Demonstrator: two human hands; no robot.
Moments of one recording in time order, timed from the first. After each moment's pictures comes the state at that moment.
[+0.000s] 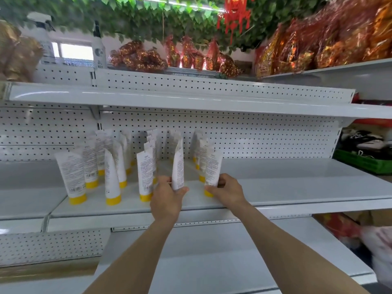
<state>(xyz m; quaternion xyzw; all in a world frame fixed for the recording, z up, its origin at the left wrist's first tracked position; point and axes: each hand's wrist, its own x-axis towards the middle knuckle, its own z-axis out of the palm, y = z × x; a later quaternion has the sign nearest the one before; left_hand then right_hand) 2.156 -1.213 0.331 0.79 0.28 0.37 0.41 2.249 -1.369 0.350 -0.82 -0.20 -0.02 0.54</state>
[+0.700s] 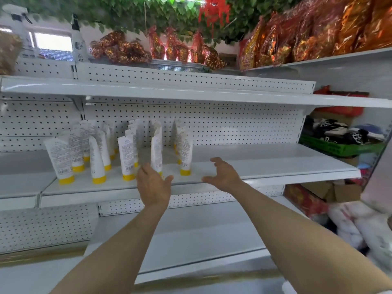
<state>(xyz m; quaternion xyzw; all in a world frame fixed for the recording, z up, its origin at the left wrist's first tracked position) 2.106 -1.279 0.345 0.80 0.30 0.39 0.33 2.210 -1.458 0.376 -0.91 -0.24 -0.03 0.33</state>
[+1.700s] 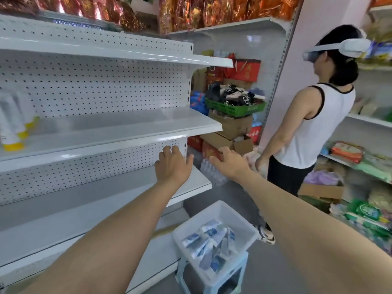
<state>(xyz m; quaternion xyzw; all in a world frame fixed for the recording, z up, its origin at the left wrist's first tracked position) 2.185 -1.755 0.334 0.96 0.07 0.19 0.21 2.210 -1.940 0.345 -0.97 -0.03 -0.06 0.24</state>
